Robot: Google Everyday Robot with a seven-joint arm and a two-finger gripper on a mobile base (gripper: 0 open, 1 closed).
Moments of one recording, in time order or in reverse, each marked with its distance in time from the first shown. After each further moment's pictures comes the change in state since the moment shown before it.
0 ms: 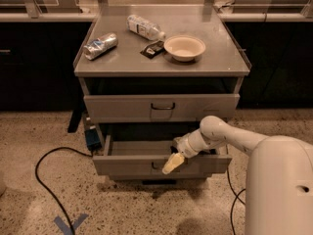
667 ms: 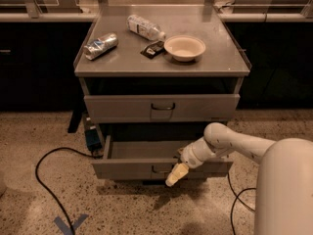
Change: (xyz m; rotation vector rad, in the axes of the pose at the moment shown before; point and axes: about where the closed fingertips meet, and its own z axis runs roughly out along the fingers) arm 0.032 0.048 -0.010 -0.087 0.044 0.077
